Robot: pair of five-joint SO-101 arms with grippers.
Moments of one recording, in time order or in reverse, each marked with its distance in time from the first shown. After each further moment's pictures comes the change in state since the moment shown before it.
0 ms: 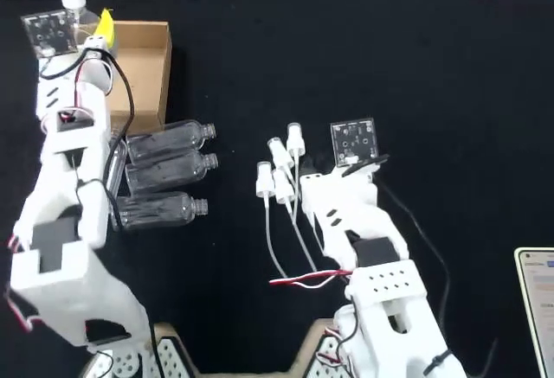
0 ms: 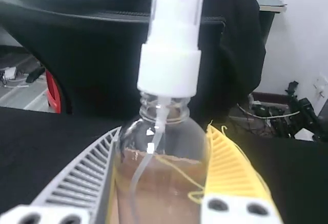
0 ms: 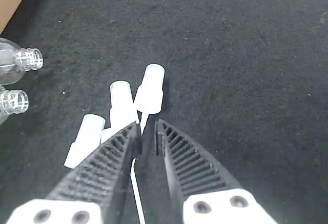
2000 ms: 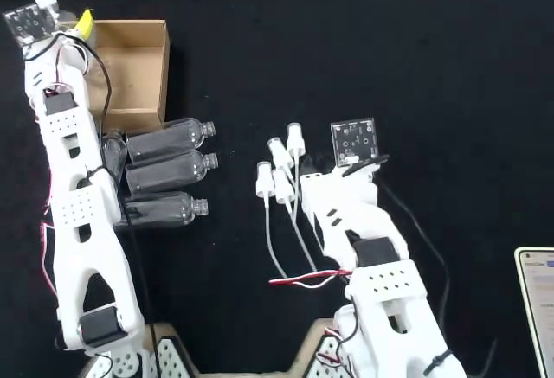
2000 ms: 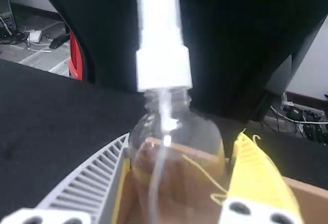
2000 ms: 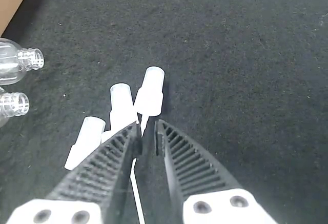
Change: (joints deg) left arm -6.6 79.7 -114.9 42.0 4.9; right arm 0.0 0.0 0.0 -0.4 0.0
